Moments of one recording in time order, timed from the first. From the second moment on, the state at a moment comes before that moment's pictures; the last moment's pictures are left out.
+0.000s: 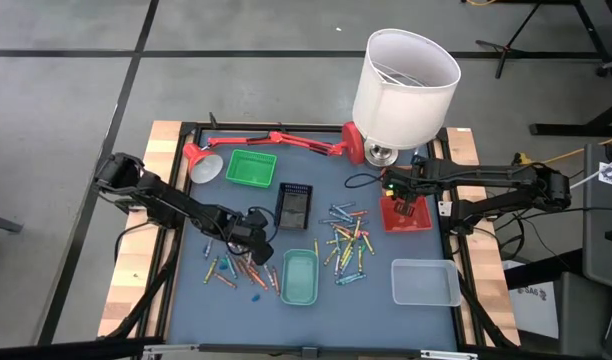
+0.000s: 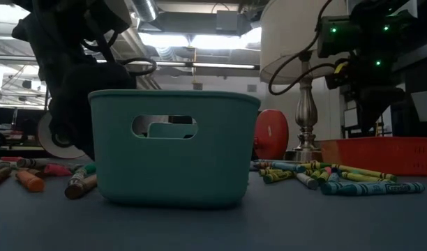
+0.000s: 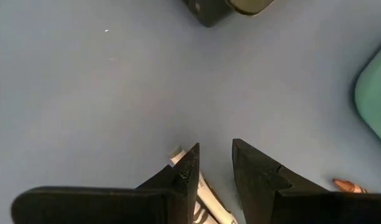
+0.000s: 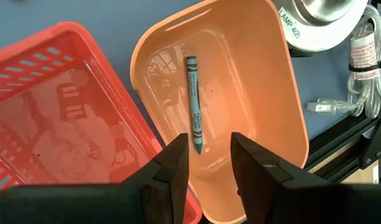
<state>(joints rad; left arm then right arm) -0.29 1.52 0.67 -0.28 -0.21 -1.05 -0.22 1.19 0.77 -1.06 0.35 0.10</state>
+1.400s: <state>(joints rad) -0.18 1.40 0.67 -0.48 -0.03 -1.17 -0.22 1.19 0.77 -1.05 0.35 0.10</state>
